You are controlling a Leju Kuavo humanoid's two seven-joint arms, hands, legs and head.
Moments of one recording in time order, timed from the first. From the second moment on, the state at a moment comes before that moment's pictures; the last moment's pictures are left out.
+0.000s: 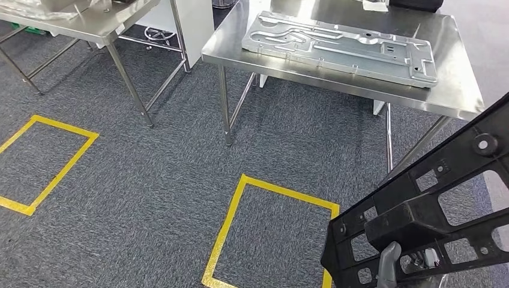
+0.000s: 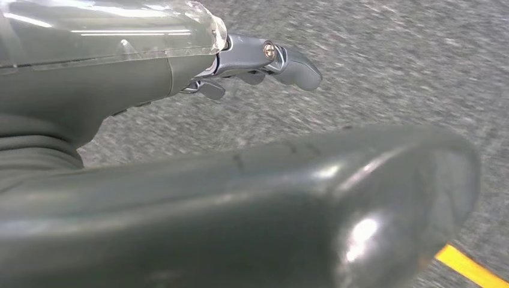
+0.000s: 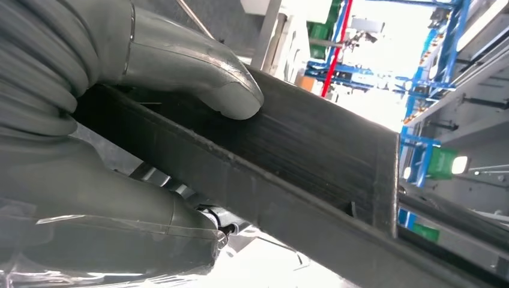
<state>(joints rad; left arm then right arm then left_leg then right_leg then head) -0.02 0.00 0.31 -0.20 0.00 0.14 -0.48 0.52 0.36 -0.07 -2.01 0.32 -0.18 -0.69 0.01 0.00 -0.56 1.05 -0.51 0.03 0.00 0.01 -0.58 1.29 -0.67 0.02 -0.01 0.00</state>
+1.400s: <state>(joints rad) -0.03 0.00 0.32 -0.20 -0.09 0.09 -0.48 0.35 0.28 -0.12 -2.07 0.43 -0.53 -0.47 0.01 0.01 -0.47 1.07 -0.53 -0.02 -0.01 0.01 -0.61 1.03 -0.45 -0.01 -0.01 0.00</state>
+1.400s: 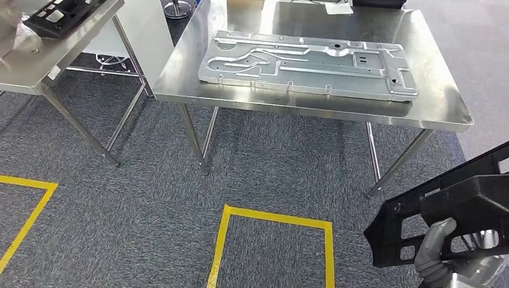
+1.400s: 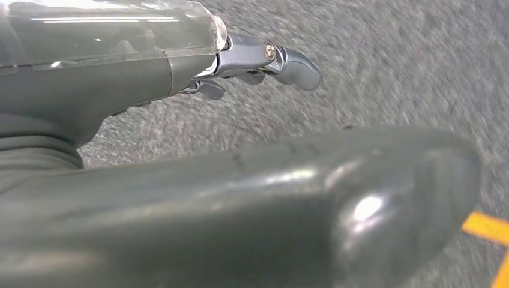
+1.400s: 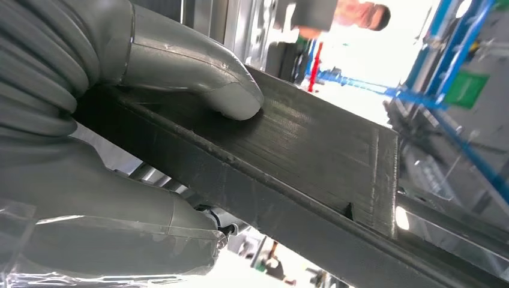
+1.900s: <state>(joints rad) -0.03 0.00 0.32 -0.20 -0.14 0.09 -0.47 0.27 0.21 -0.14 -2.06 0.50 -0.67 -0.43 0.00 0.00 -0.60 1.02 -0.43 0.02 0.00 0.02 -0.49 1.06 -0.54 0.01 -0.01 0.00</state>
